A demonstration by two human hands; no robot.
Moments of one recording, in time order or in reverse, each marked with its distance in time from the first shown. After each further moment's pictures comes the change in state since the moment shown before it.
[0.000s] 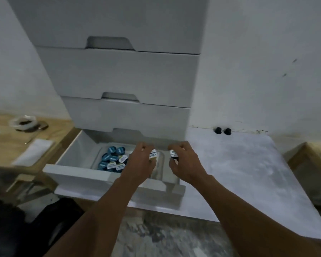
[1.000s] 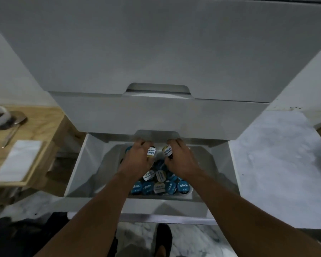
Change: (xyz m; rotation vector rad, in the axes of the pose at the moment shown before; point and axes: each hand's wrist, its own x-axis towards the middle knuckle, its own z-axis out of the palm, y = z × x) left_hand 0.089 -0.185 0.002 0.062 -0.300 -0.025; right_hand 0.124 -0.054 0.155 -0.074 -0.164 0.263
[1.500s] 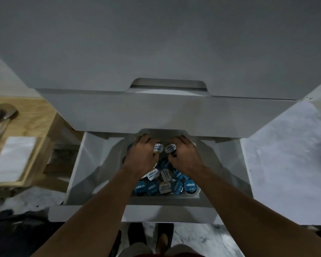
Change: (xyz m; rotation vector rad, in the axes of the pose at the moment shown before) left_hand 0.024 -0.020 0.018 -0.010 -0.023 0.074; right_hand 0.020 0.007 0.021 -0.008 0.057 0.003
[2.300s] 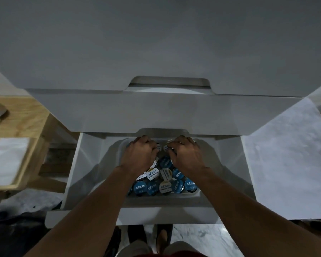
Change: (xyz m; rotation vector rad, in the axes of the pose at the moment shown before) left_hand 0.005 -0.012 0.002 0.061 -0.022 0.102; right_hand -0.002 0.010 0.010 -0.215 0.089 -0.040
